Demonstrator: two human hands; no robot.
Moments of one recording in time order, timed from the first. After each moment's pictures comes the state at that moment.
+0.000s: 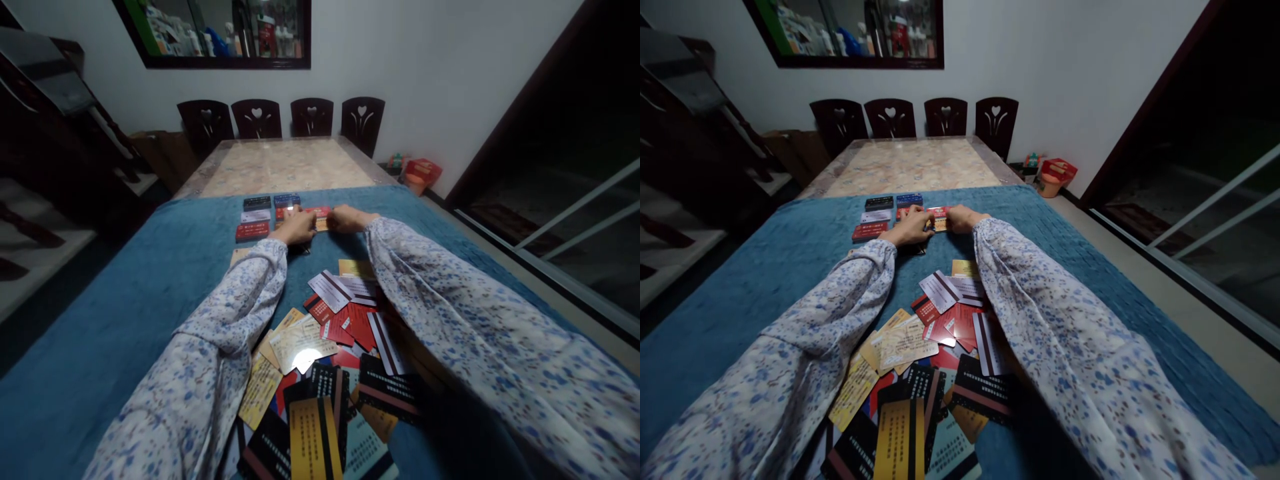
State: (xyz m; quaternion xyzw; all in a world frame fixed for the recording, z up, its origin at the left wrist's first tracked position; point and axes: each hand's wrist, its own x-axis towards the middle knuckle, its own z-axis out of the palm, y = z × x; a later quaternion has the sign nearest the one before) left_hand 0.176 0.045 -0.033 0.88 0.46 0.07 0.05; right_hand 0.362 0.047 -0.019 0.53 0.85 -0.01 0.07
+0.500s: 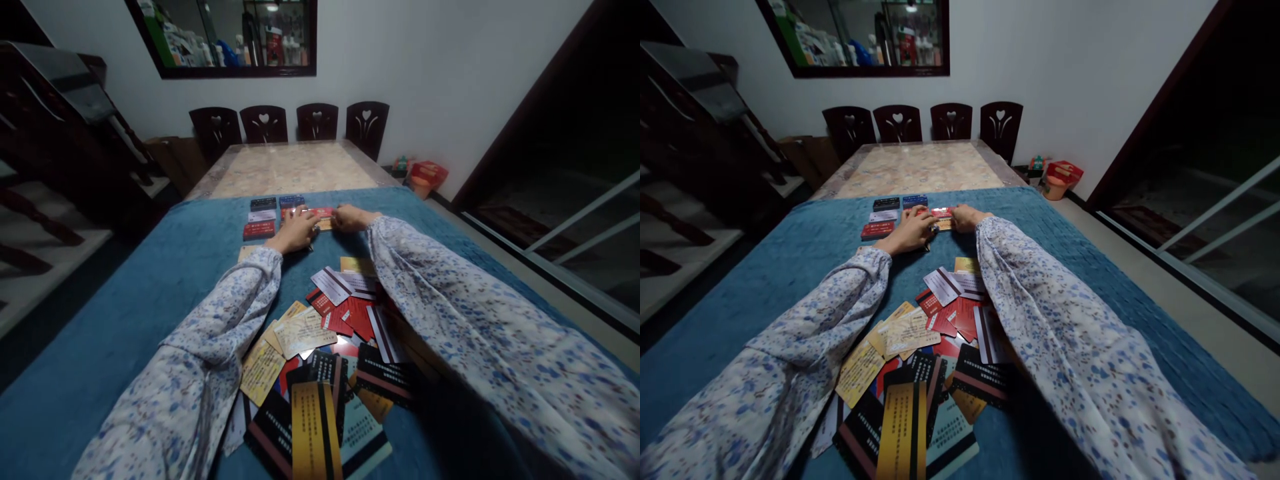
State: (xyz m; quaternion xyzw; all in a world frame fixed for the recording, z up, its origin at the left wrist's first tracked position) left_hand 0.155 0.019 -0.034 0.91 0.41 0.11 0.00; right_hand 0.357 0.030 -0.010 0.57 0.82 0.01 0.06
